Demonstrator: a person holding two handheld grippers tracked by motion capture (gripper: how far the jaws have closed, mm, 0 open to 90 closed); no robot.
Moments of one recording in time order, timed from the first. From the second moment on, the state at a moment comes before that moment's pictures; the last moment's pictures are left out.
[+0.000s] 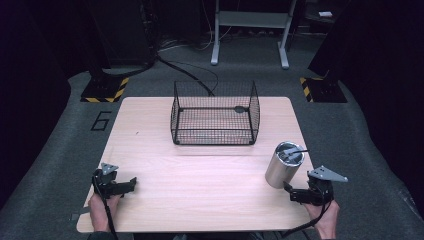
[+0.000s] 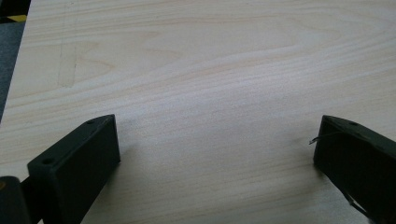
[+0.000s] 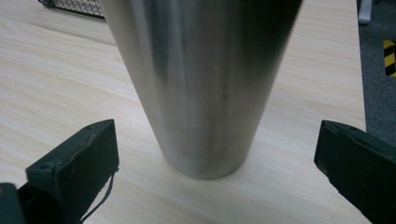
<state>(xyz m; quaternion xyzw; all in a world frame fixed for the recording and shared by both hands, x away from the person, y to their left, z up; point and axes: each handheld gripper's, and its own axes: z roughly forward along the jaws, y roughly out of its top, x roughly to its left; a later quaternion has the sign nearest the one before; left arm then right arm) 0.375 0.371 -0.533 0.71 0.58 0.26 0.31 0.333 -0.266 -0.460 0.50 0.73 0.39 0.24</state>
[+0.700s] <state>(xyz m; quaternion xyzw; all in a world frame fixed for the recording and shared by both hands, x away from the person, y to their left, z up) 0.375 0.371 -0.533 0.71 0.58 0.25 0.30 0.367 -0.243 -0.436 0.48 0.72 0.43 0.27</state>
